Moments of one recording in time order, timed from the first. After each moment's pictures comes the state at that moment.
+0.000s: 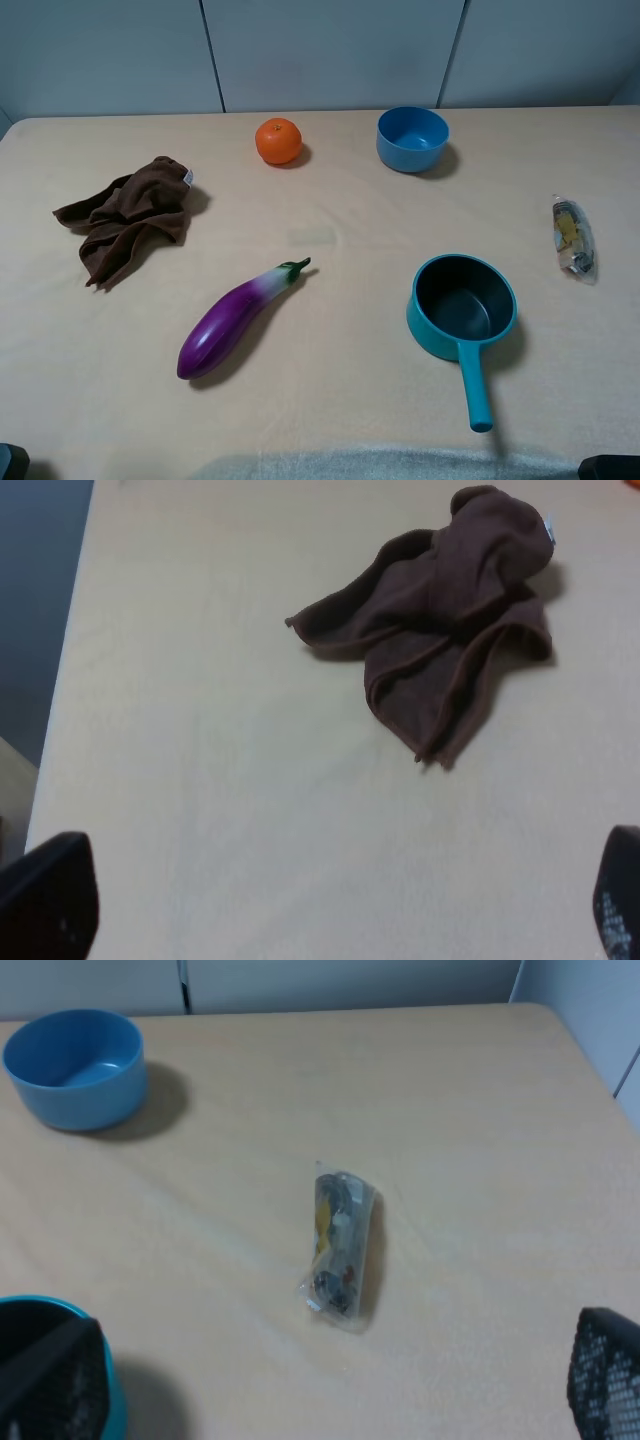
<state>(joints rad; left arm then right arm) -0.03 0.00 -0.49 0.09 1.06 0.02 -0.03 -0.01 -0.49 -0.06 1.02 0.02</state>
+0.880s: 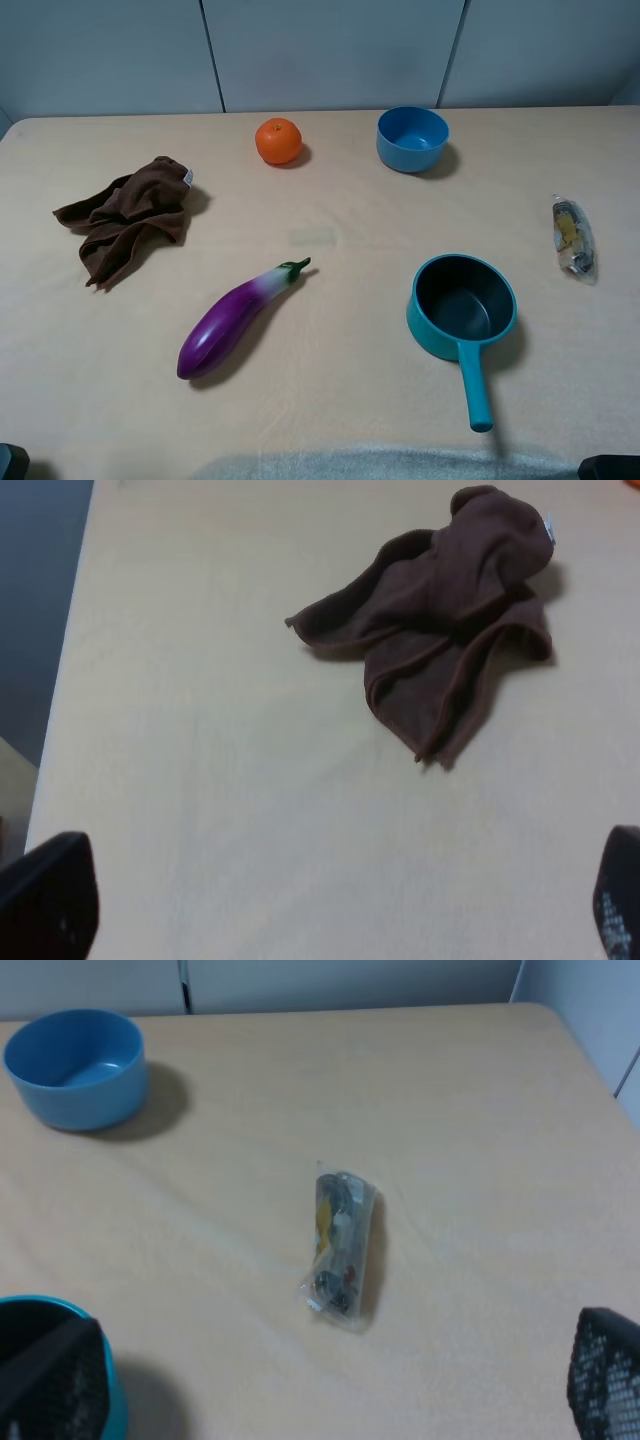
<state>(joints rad) -0.03 0.00 -0.49 0.09 1.06 0.02 -0.03 -0.01 -0.49 -0.06 1.02 0.02</state>
